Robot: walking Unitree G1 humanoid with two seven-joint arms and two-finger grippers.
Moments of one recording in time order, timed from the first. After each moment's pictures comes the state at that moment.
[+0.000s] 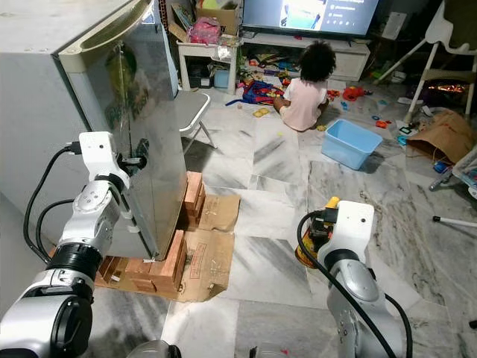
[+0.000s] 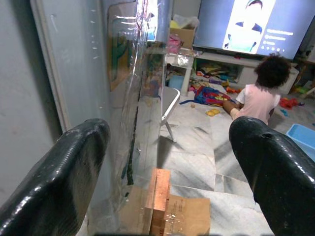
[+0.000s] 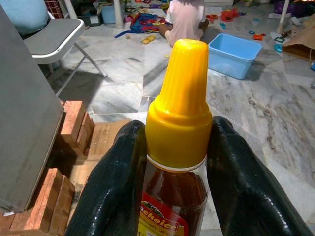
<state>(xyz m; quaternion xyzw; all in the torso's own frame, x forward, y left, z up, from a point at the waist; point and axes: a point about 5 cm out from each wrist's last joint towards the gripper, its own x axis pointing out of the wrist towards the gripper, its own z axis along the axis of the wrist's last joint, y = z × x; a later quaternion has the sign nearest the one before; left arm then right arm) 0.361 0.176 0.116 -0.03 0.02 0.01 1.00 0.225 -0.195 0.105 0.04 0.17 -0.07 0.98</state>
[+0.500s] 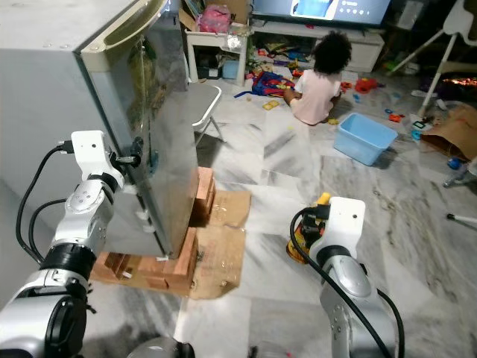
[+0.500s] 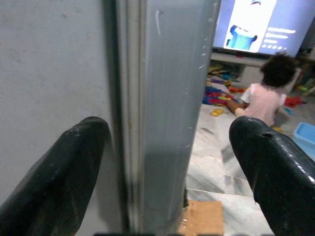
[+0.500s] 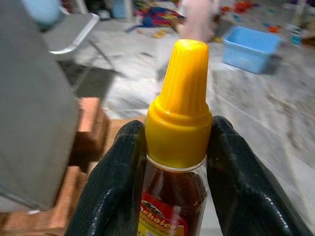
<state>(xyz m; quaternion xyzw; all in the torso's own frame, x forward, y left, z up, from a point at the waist) 0.358 0.177 0.118 -0.03 0.00 0.00 1.00 0.226 -0.194 0.106 0.04 0.17 -0.06 0.98</state>
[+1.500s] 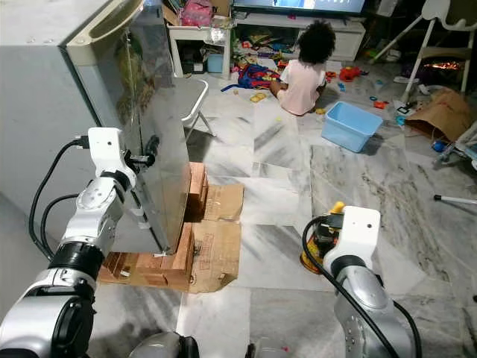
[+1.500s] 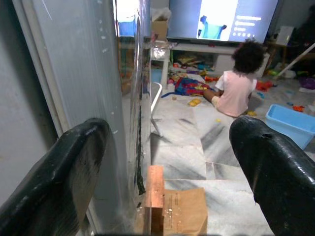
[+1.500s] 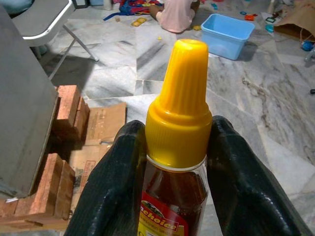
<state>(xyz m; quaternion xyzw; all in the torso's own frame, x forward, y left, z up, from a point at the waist) 0.364 0.162 0.121 -0.01 0.02 -0.03 1.00 0.213 -0.206 0.103 0.03 0.18 -0.08 0.98</state>
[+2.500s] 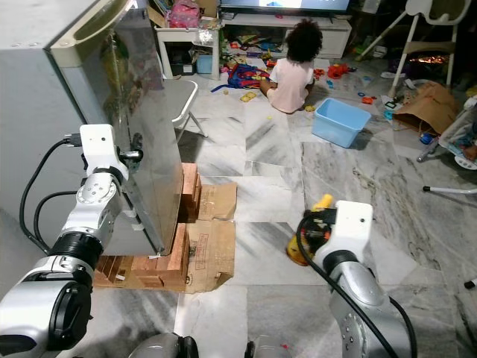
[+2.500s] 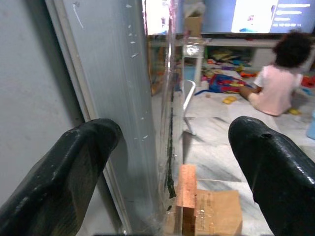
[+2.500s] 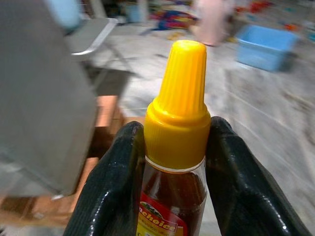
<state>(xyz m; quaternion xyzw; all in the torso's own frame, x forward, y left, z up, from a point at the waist) 0.368 0.187 0.120 0.03 0.02 0.07 1.00 0.220 -0.174 0.116 0.06 0.15 0.05 0.99</state>
